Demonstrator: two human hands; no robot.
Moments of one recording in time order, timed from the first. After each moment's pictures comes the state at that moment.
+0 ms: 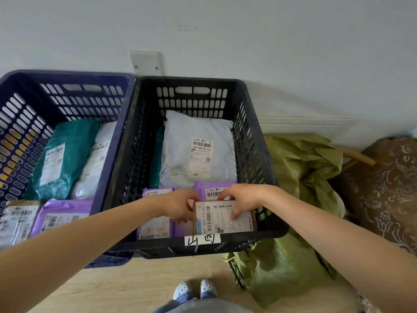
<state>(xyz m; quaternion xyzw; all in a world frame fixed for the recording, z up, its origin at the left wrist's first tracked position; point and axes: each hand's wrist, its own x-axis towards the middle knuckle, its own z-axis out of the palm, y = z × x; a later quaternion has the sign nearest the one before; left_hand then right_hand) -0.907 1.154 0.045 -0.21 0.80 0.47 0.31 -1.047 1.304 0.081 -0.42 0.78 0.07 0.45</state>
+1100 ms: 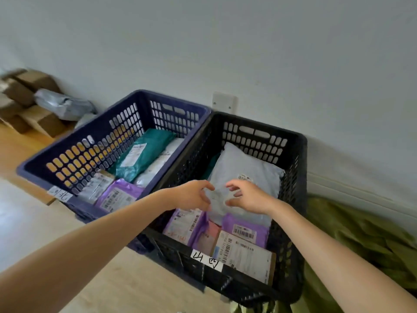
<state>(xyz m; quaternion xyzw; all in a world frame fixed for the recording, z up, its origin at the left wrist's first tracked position) -0.887 1.145 0.115 -0.36 0.80 0.47 0.10 -1.065 1.236 0.109 -0.56 0.73 -0.15 0.36</state>
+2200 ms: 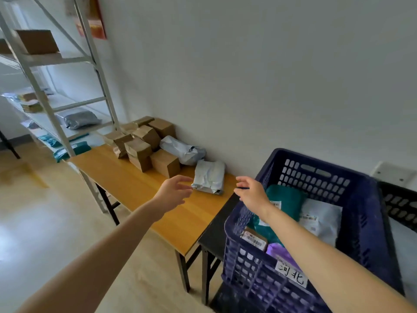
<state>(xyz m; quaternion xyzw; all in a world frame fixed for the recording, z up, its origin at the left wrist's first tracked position) -0.411 0.873 0.168 -0.53 0.62 0.49 -0.28 -0.644 0.911 0.147 -0.52 0.69 -0.39 0.31</state>
